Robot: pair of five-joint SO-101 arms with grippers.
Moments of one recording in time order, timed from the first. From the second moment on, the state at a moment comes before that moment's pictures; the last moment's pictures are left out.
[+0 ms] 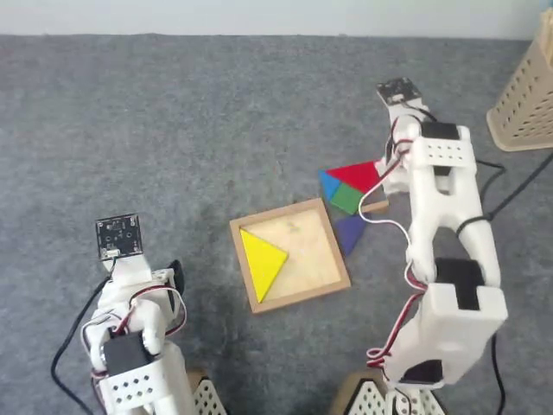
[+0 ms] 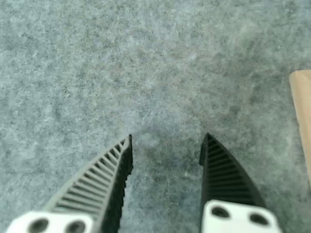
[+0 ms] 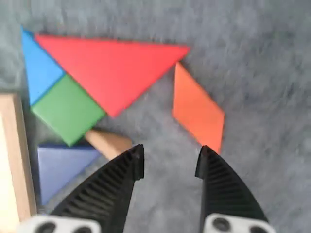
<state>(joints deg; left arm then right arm) -24.2 -103.7 97.3 72.2 -0.5 -1.1 15.0 0.9 67.9 20.1</state>
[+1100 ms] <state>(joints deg) -24.2 -103.7 97.3 72.2 -0.5 -9.2 34.2 -7.7 52.9 7.3</state>
